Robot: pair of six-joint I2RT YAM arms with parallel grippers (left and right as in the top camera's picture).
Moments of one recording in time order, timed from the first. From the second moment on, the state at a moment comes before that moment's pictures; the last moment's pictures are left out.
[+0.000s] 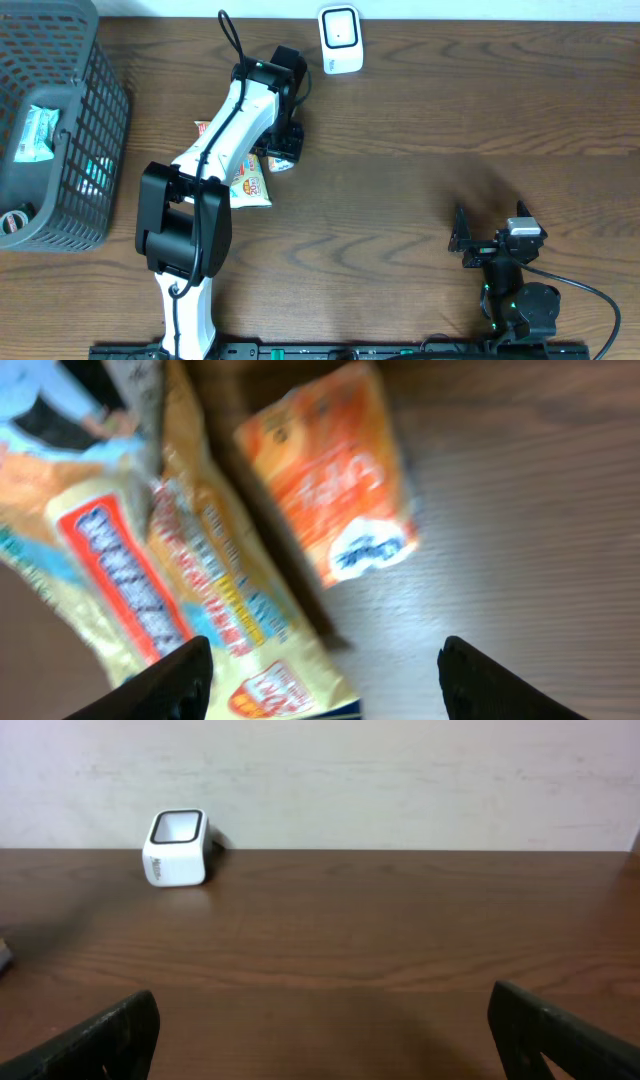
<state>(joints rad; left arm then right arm) -0.34 2.09 1.75 -1.24 -0.09 -0.15 0.04 0.01 0.01 -0.07 -0.01 0.02</state>
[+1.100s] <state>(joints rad) -0.28 2.09 1.54 -1.05 -0.16 -0.07 0.04 0.01 0.01 -0.07 -0.01 0.02</state>
